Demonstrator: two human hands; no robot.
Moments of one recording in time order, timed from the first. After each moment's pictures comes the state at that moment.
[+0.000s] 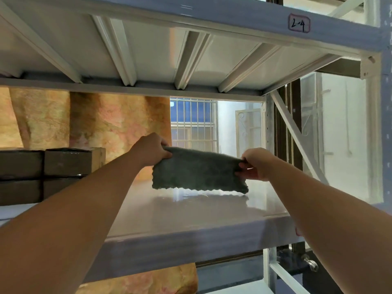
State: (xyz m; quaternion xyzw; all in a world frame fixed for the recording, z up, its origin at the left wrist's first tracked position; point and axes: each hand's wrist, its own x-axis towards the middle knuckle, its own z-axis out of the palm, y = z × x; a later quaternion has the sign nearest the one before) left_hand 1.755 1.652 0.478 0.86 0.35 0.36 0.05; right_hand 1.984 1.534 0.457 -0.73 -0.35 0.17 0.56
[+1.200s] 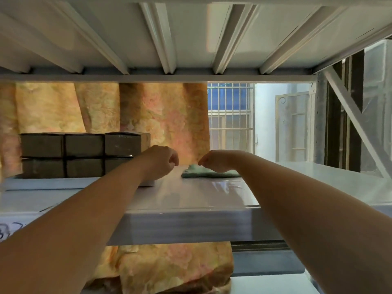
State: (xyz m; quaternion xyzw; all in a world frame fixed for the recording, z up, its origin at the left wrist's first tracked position) left_hand 1.675 1.662 0.431 0.88 0.42 0.22 -0.04; right_hand 1.860 1.641 0.434 -0.71 -0.70 -0.10 0.02
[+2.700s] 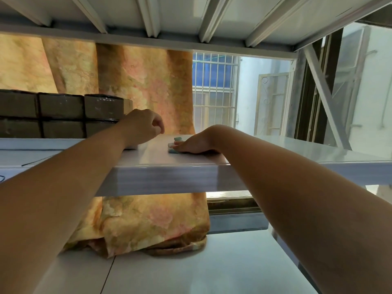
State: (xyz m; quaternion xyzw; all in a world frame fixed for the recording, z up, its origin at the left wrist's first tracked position) left_hand 1.673 1.634 0.424 0.87 0.39 0.29 0.01; right_hand 1.819 1.559 0.421 -0.75 -0.64 0.13 0.01
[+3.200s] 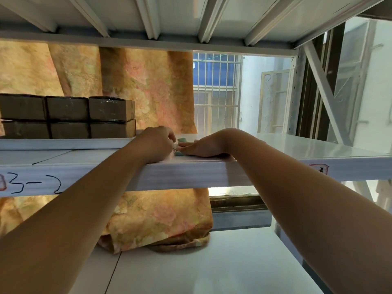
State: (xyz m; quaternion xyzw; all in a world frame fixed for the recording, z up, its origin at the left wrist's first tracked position) left_hand 1.693 1.590 0.397 0.85 0.44 0.27 0.04; right_hand 1.829 1.541 0.415 -0.72 -0.68 0.14 -0.01
